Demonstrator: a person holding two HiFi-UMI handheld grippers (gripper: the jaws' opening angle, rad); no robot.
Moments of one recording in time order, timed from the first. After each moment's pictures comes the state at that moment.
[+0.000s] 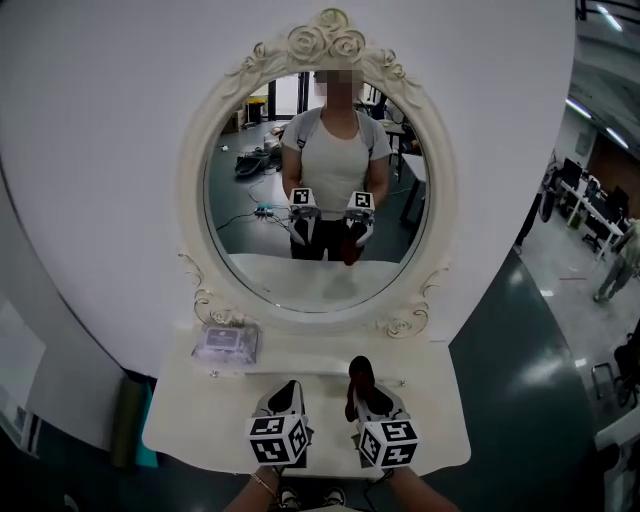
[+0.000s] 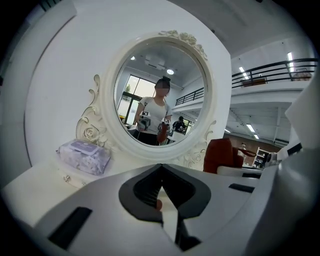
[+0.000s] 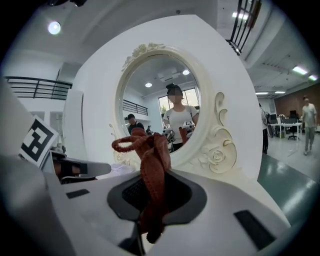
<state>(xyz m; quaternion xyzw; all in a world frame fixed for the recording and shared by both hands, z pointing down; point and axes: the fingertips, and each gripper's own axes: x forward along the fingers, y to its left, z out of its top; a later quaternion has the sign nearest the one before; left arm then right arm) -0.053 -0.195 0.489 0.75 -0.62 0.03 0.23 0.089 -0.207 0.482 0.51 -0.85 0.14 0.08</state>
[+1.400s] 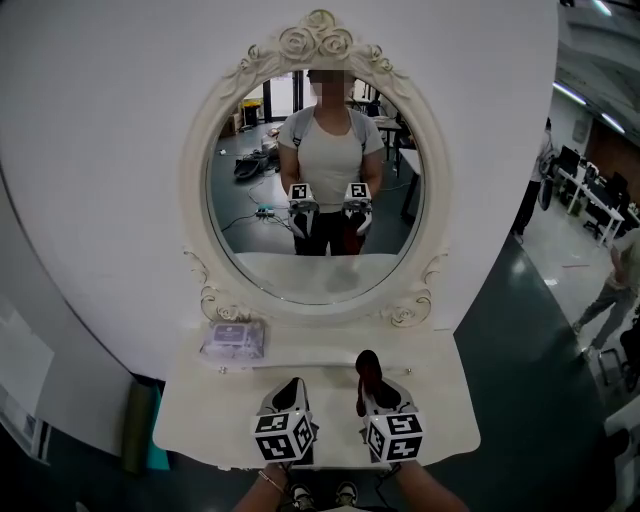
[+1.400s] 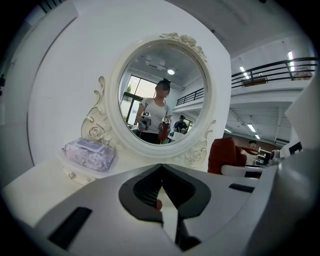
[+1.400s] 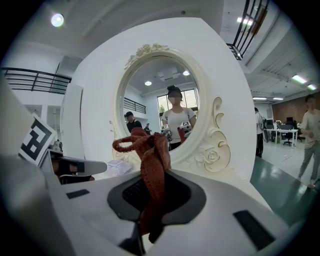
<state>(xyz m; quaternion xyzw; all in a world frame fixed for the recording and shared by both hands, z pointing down) -0.060 -0.178 0.491 0.74 -0.63 0.03 0.23 0.093 -0.191 0.480 0.52 -0.84 0.13 0.10</state>
